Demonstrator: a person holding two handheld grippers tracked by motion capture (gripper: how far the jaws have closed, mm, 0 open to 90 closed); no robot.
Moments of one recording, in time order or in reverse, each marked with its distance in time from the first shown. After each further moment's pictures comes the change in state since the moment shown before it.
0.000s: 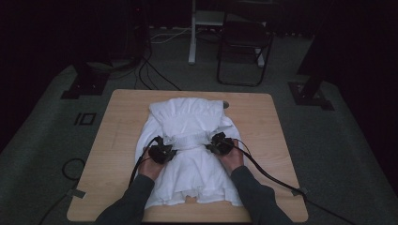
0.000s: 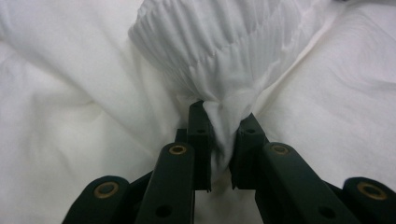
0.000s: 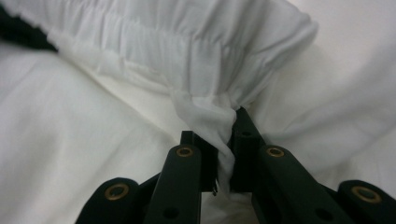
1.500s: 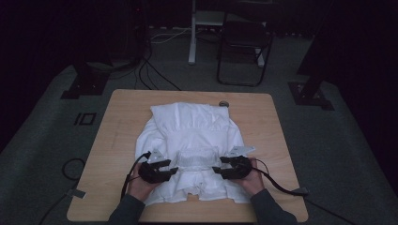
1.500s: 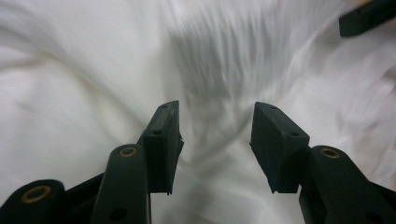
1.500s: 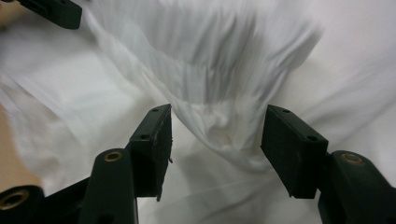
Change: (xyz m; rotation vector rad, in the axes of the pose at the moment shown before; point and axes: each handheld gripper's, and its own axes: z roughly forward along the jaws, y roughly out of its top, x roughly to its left) left arm -0.021 -0.039 -0.077 -0.175 -0.192 -0.075; right arm 0.029 -0.064 -0.087 -0.118 0.132 -0.073
